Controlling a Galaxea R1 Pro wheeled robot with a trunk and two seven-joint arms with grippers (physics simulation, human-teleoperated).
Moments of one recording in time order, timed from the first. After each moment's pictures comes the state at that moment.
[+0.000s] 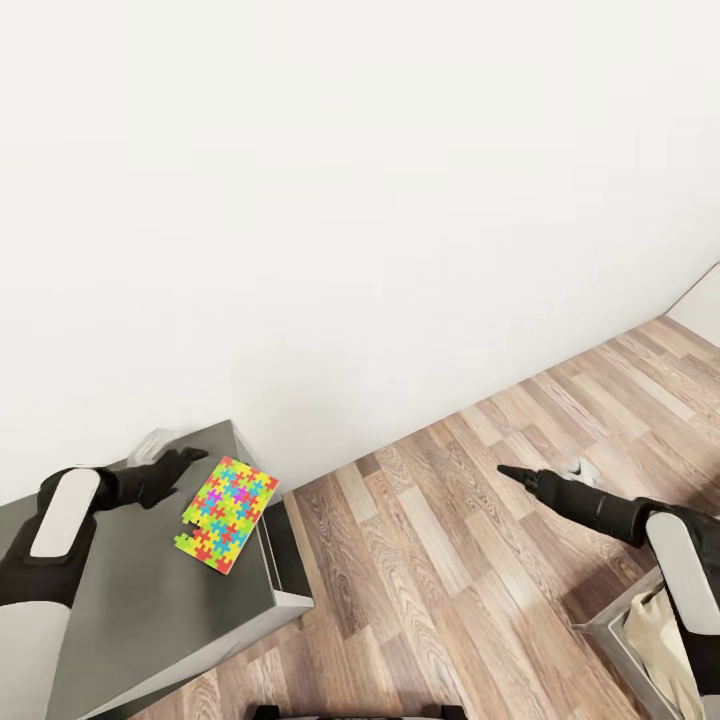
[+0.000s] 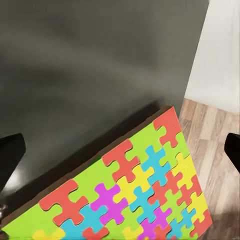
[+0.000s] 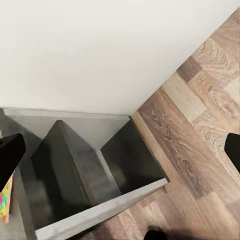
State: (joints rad) left arm -0.66 0.25 0.25 -1.15 1.08 0.91 0.36; right arm -0.43 -0.27 -0.27 -1.46 -0.72 1.04 0.33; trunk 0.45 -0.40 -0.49
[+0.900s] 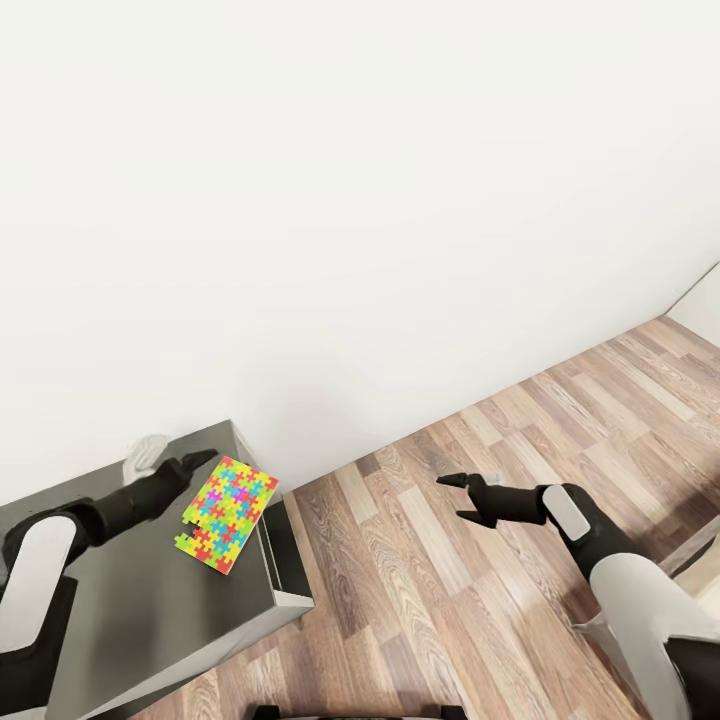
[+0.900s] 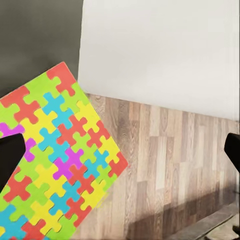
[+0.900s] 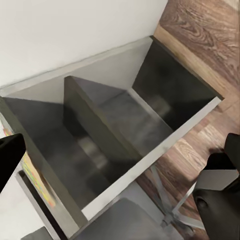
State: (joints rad) left arm -0.41 0.17 0.29 -1.58 1.11 0.92 0.24; right arm -0.85 -0.19 -0.06 -0.51 -0.73 0.98 0.44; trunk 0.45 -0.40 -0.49
